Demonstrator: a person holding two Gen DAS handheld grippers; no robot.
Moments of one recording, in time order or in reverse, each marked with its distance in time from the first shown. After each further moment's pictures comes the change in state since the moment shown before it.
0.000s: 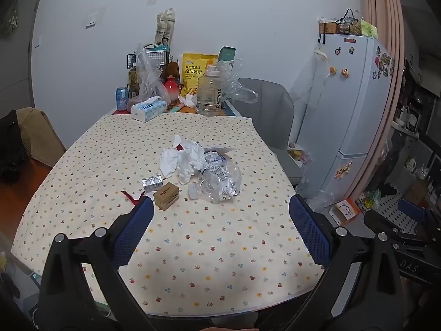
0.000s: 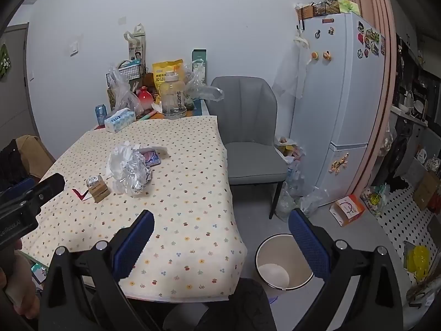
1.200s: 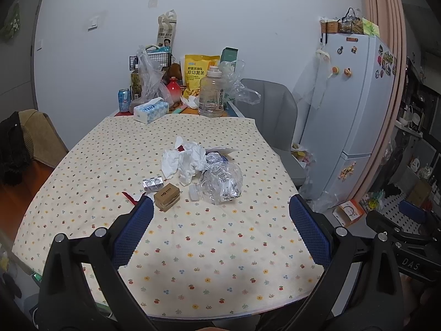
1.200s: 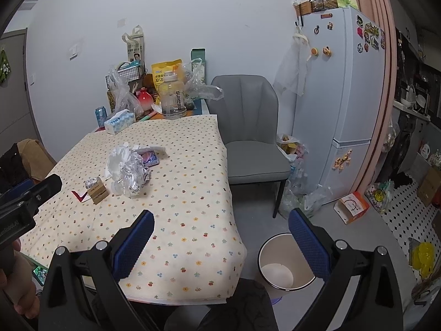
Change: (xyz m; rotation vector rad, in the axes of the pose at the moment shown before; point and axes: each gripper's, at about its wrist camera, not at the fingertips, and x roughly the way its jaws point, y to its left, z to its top) left arm 0.001 -0.007 0.000 0.001 -0.006 0.024; right arm 0.011 -0.012 -0.004 0.013 0.011 0.022
